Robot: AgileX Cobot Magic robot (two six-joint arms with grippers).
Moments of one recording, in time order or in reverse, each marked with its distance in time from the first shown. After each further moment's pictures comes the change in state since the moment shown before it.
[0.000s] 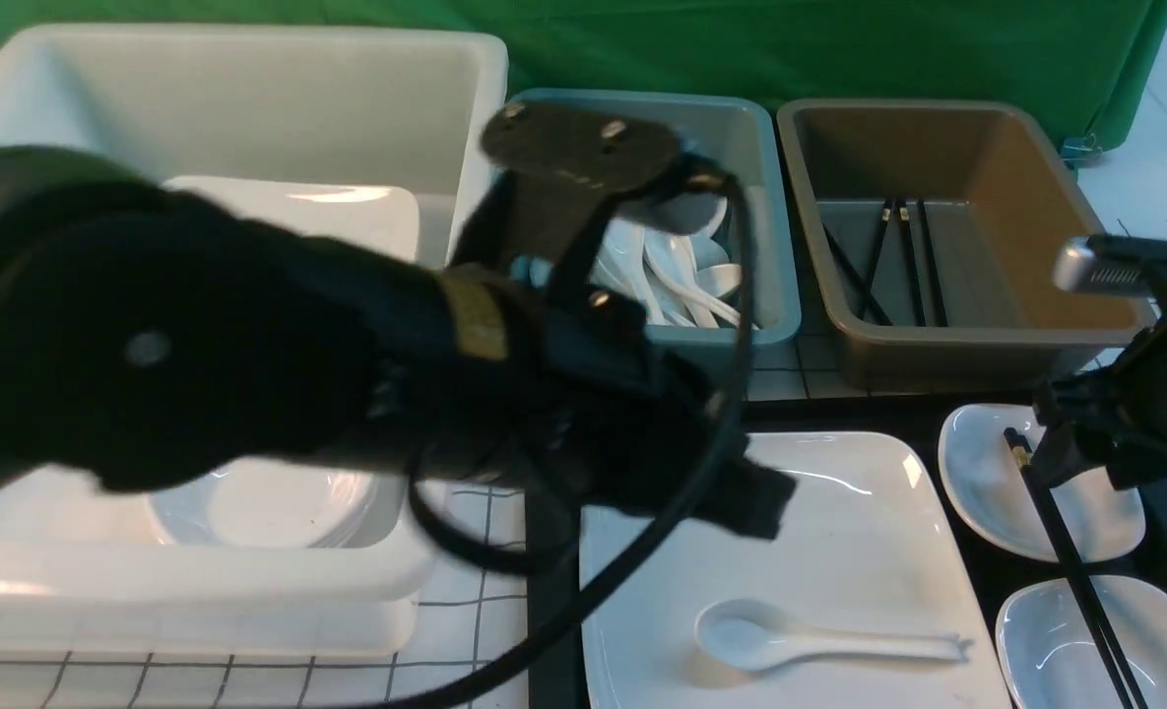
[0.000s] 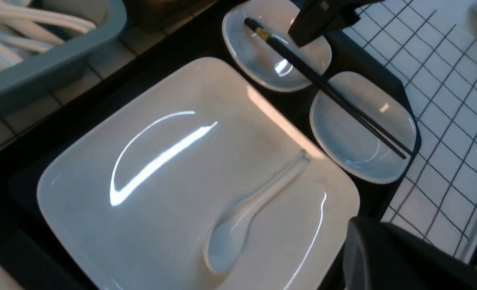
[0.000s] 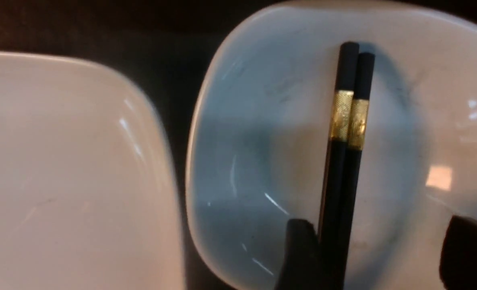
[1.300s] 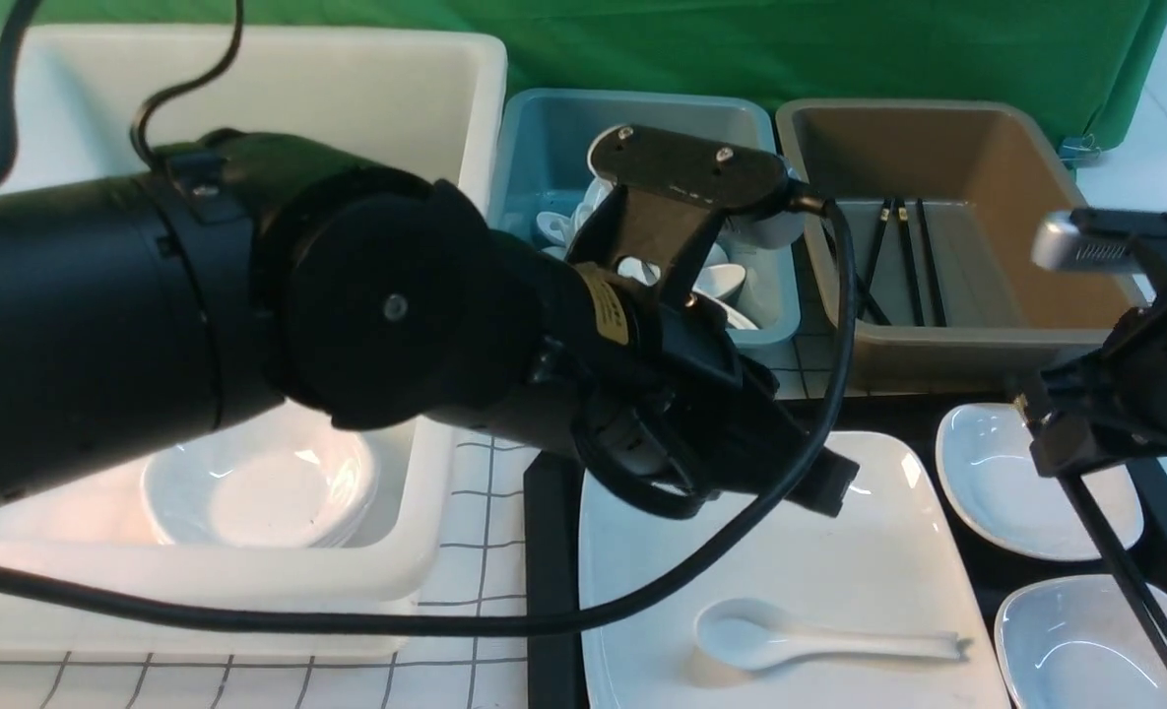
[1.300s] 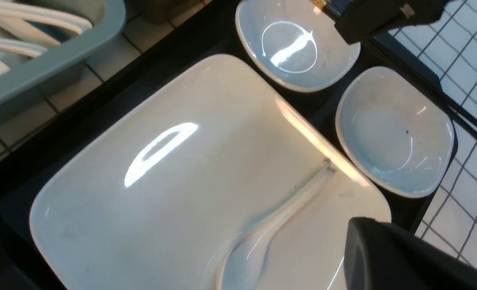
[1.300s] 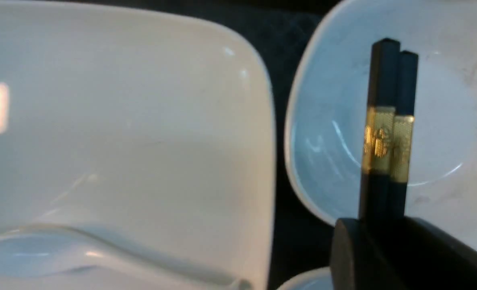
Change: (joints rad) right arm 0.083 -0.187 0.022 0.056 0.080 -0.027; left arm 0.000 0.135 -0.078 0.020 -0.008 -0.008
